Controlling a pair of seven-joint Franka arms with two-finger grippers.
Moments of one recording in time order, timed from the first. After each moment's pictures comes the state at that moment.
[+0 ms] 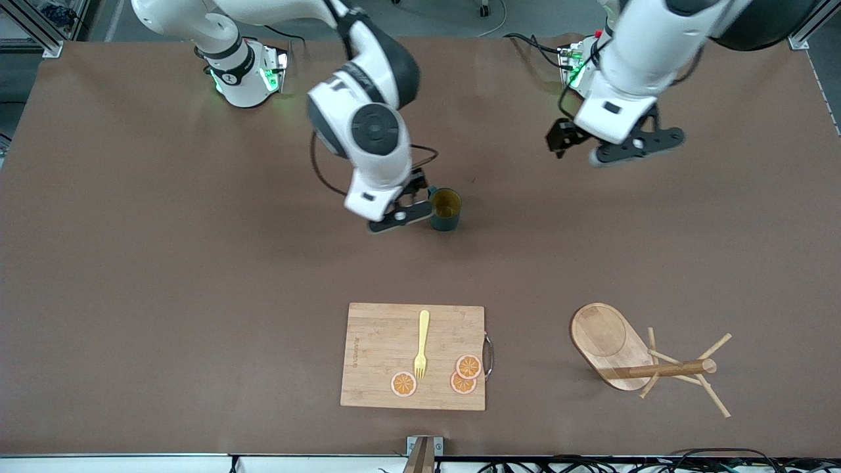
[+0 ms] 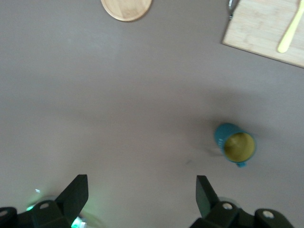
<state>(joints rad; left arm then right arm) -0.01 -0.05 -0.53 -1.77 -0.02 1.66 -0.80 0.73 0.48 -0.10 -1.40 0.14 1.73 0.33</state>
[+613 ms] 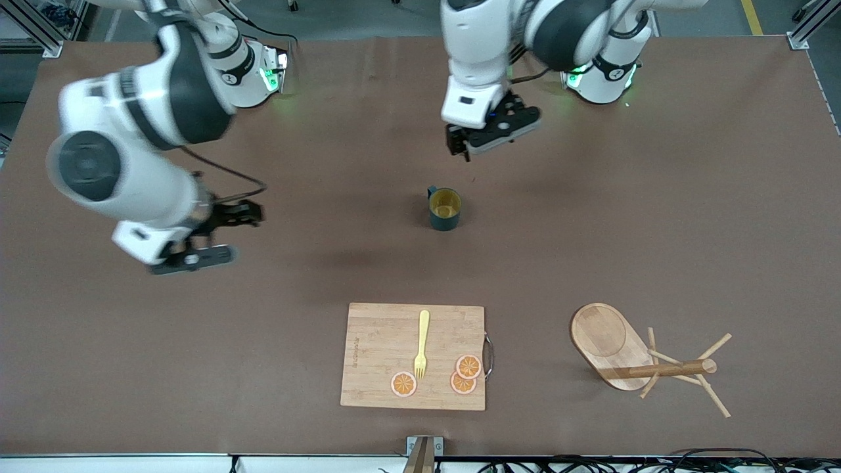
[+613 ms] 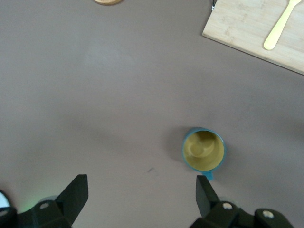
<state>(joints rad) -0.24 0.21 -0.73 -1.79 0.36 1.82 -1.47 0.29 0.32 -0.11 -1.41 0.03 1.55 -0.02</state>
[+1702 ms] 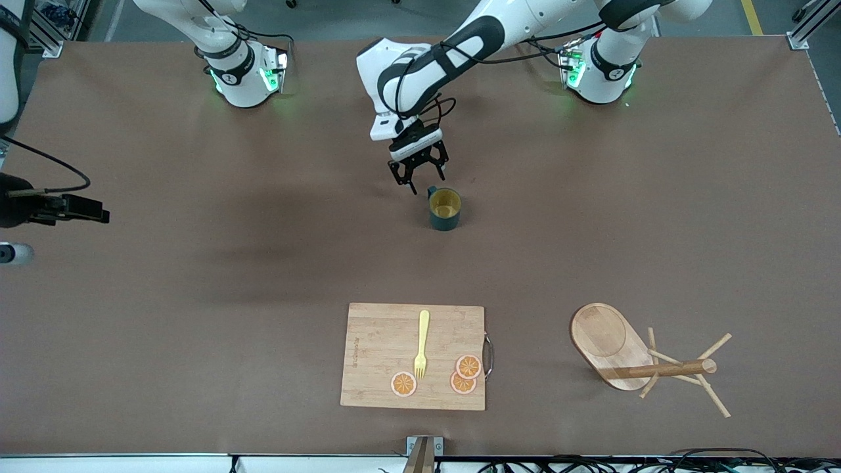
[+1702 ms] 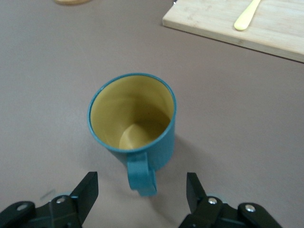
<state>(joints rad) -0.68 0.73 -0.60 -1.75 1.15 1.84 -2.27 0.00 0.25 -0.11 -1.33 0.03 1.41 -0.11</state>
